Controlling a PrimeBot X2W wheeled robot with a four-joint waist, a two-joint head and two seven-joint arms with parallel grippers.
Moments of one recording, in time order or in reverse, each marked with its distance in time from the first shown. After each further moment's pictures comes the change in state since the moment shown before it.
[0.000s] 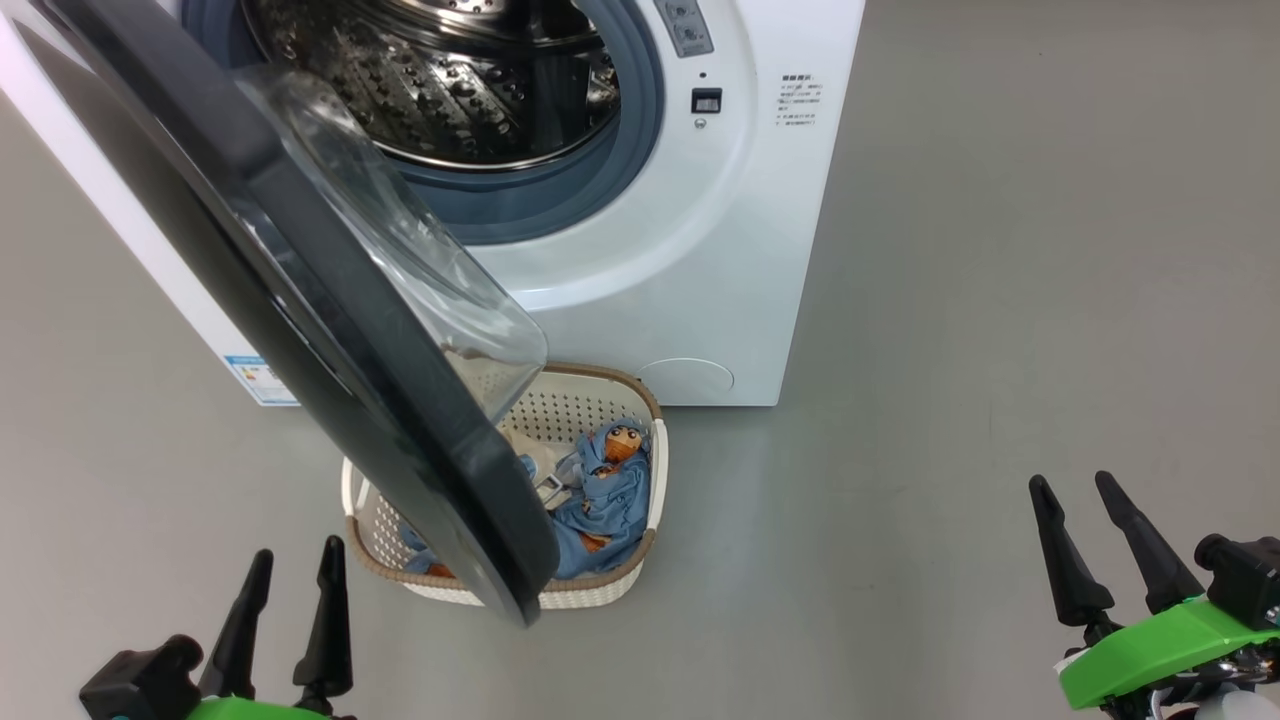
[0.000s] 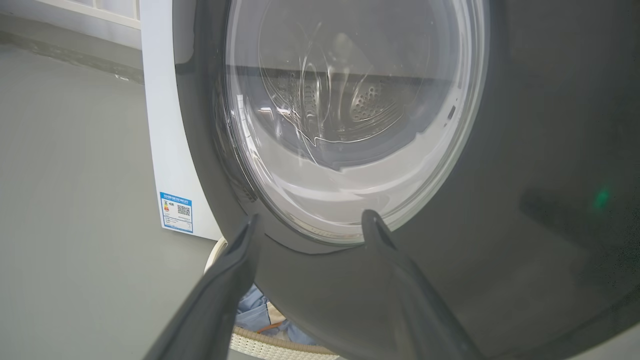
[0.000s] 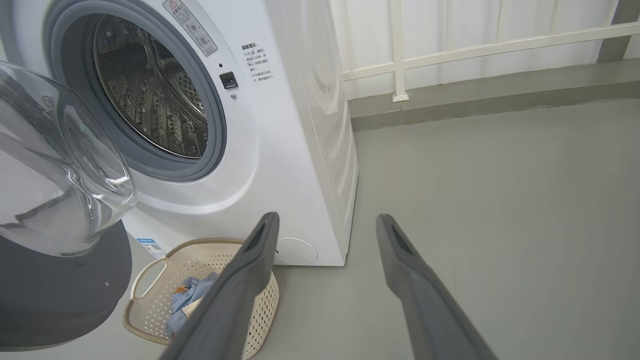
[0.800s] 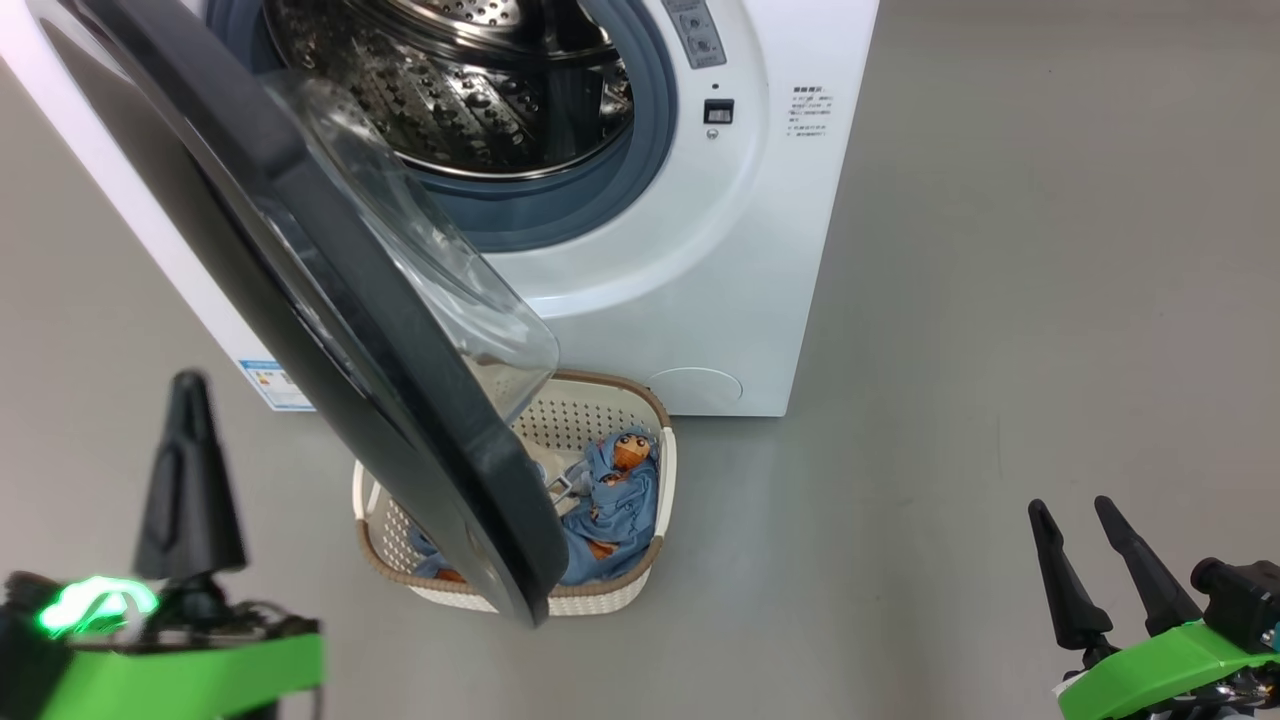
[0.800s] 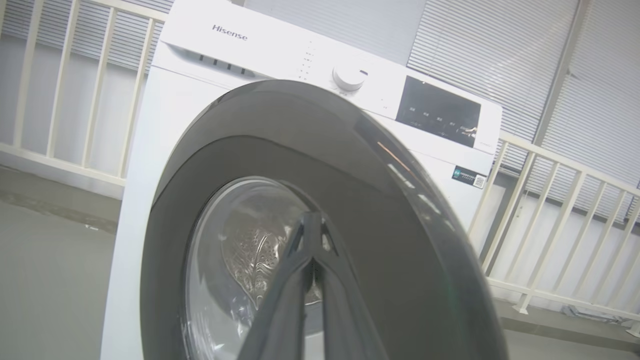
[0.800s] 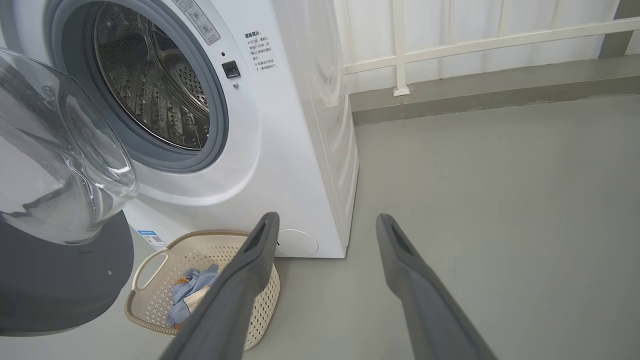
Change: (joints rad) left arm -0.053 -0.058 0.107 -0.405 0.027 0.000 -0.001; right arm 0.037 0.018 -0.016 -0.001 -0.024 0.000 0.000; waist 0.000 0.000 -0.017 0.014
